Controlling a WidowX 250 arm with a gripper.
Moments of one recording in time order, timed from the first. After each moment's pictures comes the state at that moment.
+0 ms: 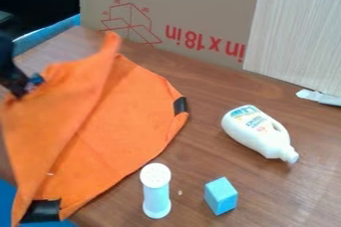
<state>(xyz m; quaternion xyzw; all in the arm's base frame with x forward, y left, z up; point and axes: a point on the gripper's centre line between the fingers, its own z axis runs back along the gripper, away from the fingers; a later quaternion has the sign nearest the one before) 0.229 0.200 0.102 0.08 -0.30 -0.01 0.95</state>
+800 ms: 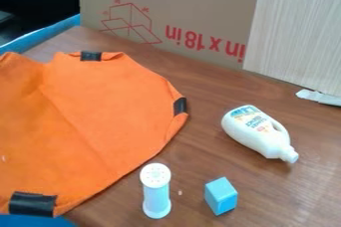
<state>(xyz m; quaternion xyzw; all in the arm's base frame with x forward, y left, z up) 0.207 0.252 0.118 0.08 -0.30 0.01 0.95</state>
